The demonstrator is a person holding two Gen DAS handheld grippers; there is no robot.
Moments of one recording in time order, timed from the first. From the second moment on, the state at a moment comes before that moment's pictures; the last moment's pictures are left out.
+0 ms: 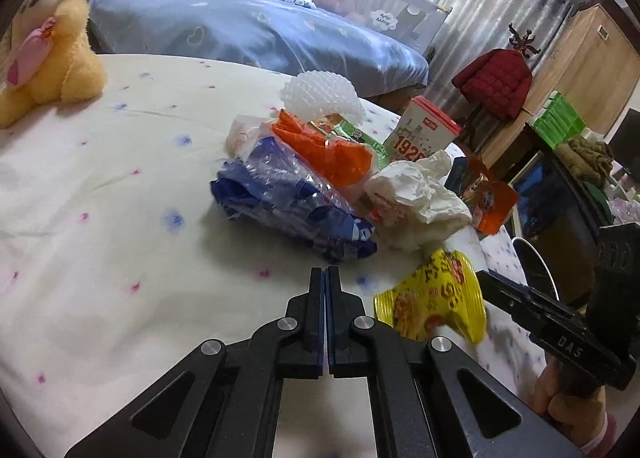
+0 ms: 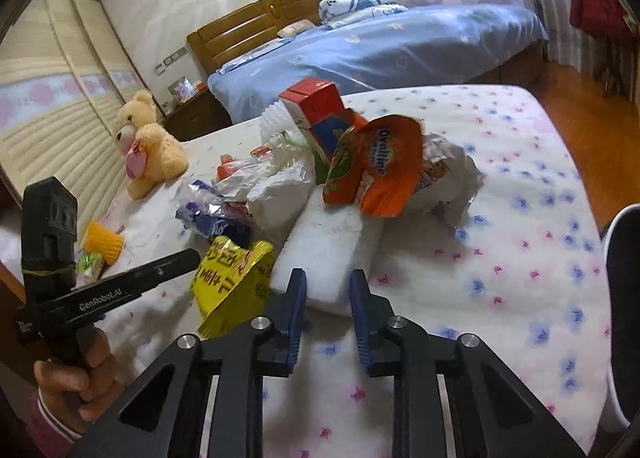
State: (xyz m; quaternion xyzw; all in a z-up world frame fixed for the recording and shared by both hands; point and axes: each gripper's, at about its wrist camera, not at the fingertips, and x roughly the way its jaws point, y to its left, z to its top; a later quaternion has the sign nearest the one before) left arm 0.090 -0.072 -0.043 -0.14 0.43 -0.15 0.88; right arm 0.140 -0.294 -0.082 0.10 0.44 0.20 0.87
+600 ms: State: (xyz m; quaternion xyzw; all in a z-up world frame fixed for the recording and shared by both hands) left arm 0.069 -0.138 -0.040 -0.05 0.43 -0.20 0.88; right arm 0.081 -0.354 -0.053 0.14 0.42 0.18 0.88
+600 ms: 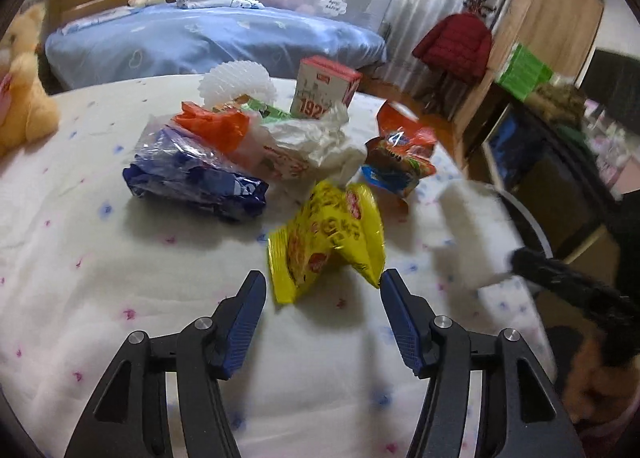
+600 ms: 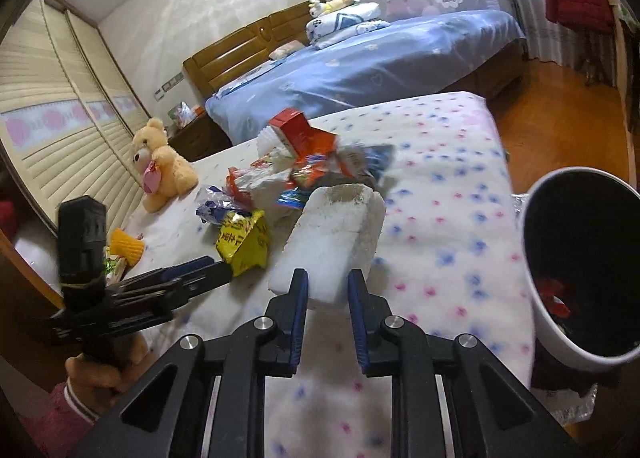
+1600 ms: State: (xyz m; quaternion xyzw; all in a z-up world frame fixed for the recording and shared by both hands) left arm 0.105 -0.170 -0.053 -0.05 0.45 -0.14 0.88; right arm 0.051 -0.411 -0.049 0.18 0.40 0.15 0.88
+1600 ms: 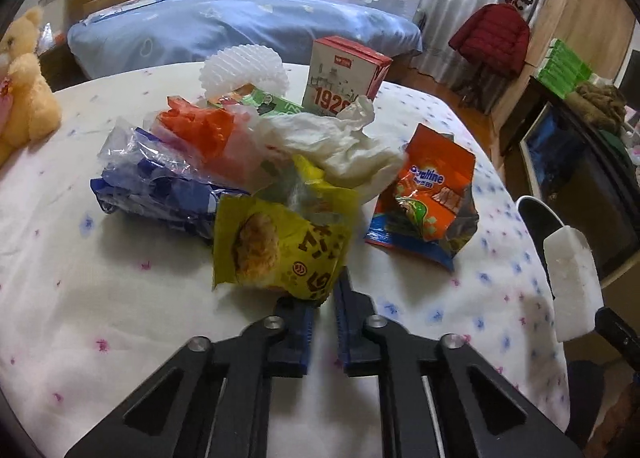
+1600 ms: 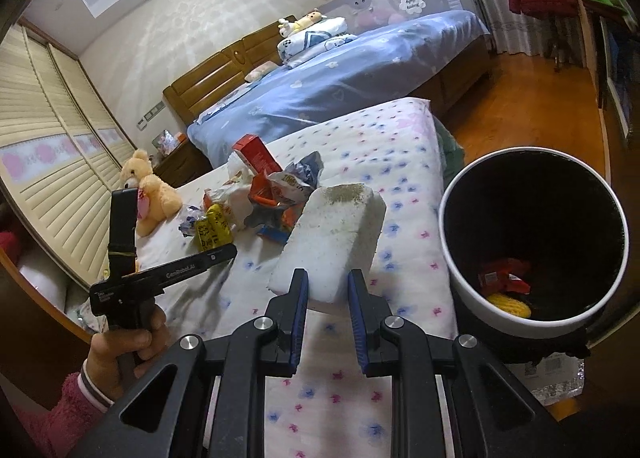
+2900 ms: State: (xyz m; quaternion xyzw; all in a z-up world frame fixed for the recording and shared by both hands) left arm 0.075 -0.357 -0.040 0.07 0.44 -0.36 0.82; right arm 0.035 -0.535 -0.063 0.21 0.40 0.01 0.89
